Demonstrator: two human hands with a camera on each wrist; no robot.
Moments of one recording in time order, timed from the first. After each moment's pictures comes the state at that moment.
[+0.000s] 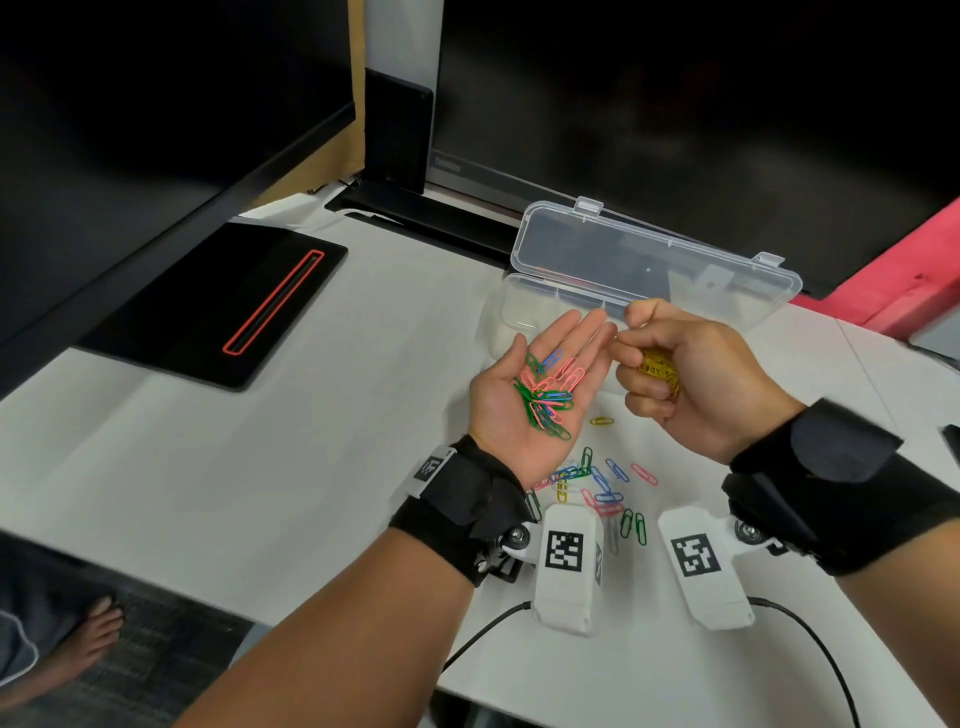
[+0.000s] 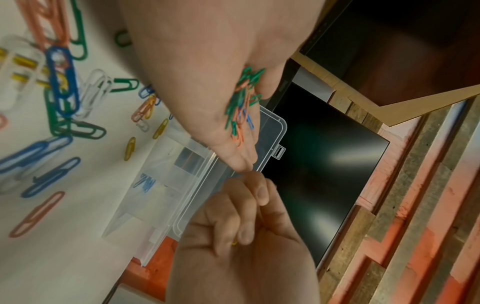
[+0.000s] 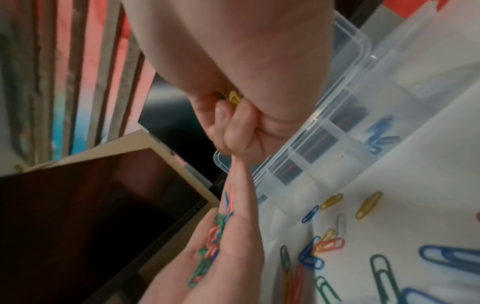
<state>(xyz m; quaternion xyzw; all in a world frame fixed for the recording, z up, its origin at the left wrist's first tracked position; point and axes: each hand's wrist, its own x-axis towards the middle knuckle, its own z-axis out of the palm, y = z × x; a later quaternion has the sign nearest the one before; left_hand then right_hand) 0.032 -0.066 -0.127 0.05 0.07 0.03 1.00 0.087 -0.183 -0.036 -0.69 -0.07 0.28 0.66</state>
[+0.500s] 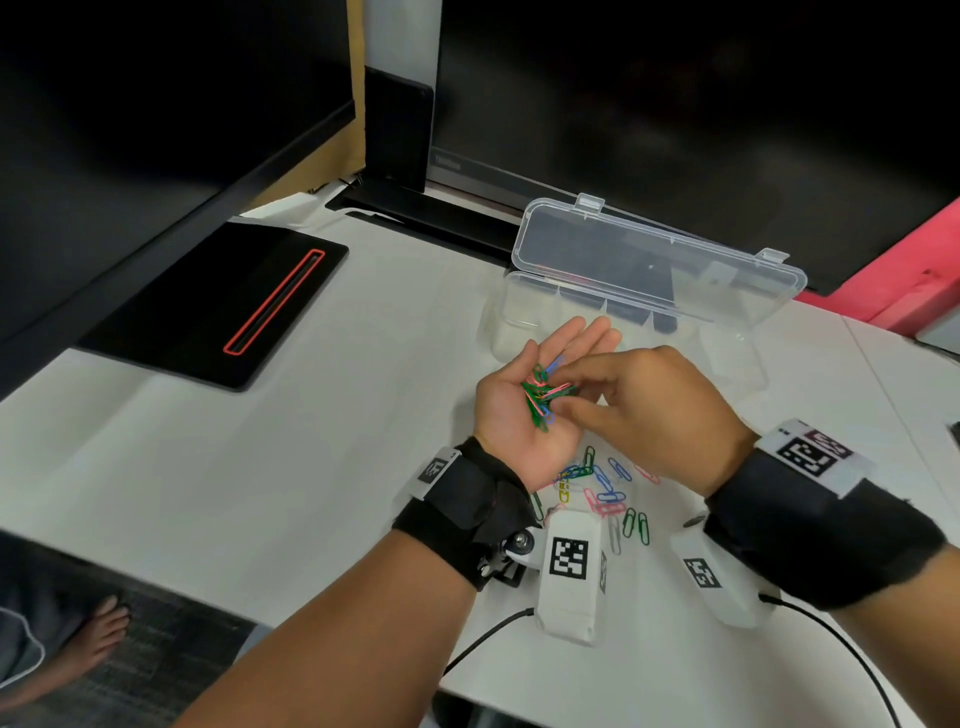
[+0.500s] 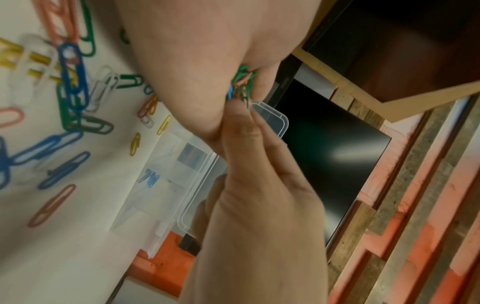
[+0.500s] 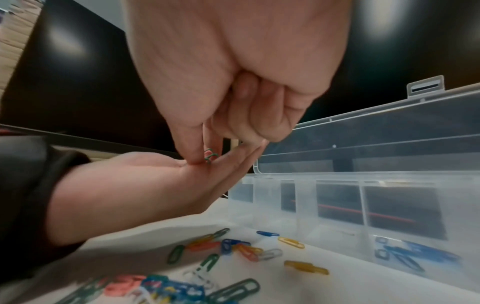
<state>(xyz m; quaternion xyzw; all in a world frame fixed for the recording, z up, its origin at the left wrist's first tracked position) 0.034 -0.071 -0.128 0.09 0.09 0.04 0.99 0.062 -0.176 -0.051 -0.91 -0.39 0.02 0.12</state>
